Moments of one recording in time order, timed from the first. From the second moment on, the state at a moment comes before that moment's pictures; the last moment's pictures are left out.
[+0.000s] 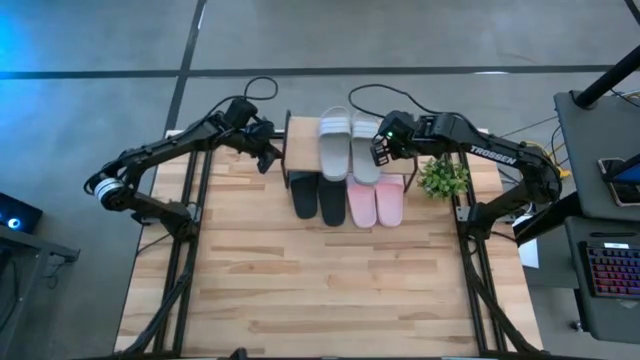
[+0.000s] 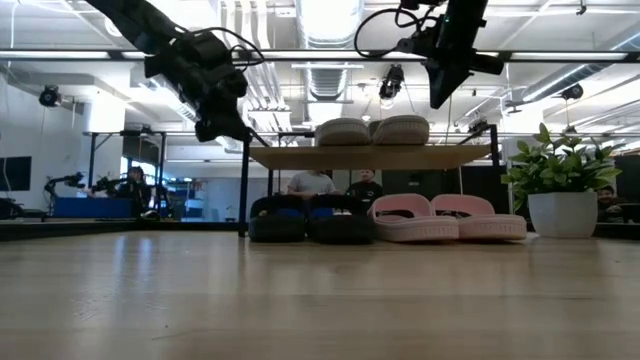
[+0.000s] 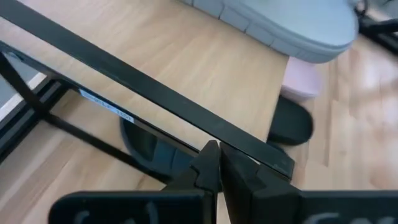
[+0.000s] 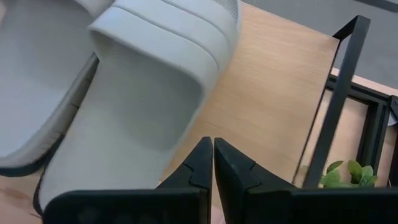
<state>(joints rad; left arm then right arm) 0.78 1.33 1.00 -0.47 0.48 0.09 -0.39 1.44 1.45 -1.15 0.36 0.71</state>
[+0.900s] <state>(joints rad) 0.77 1.18 0.91 -0.67 0.41 0.12 -0.27 1.44 1.45 -1.34 0.23 0.73</state>
